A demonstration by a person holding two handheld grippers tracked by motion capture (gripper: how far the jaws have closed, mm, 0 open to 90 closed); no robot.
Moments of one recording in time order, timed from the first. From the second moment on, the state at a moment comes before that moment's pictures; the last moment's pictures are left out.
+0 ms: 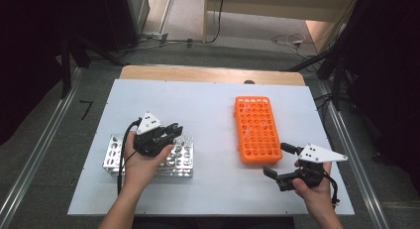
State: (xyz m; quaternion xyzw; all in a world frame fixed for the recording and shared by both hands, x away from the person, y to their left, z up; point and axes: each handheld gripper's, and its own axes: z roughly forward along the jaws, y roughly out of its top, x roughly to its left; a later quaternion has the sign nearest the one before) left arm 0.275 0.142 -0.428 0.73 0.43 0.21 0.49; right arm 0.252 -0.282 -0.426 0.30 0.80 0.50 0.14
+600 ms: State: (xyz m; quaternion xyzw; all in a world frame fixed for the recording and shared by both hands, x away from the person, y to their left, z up) left arm 0.274 0.135 -0.434 0.75 0.44 0.20 0.46; right arm 0.253 -0.282 -0.427 0.30 0.80 0.50 0.14
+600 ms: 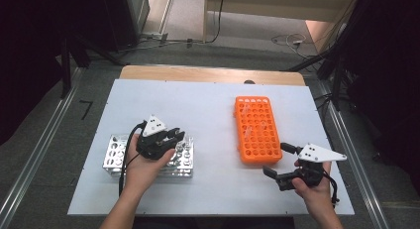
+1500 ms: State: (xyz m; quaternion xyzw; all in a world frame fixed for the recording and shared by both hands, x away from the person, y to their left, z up) left arm 0.262 0.146 -0.426 0.72 0.43 0.18 0.51; right arm 0.255 -0.280 -0.427 0.30 0.80 0.50 0.14
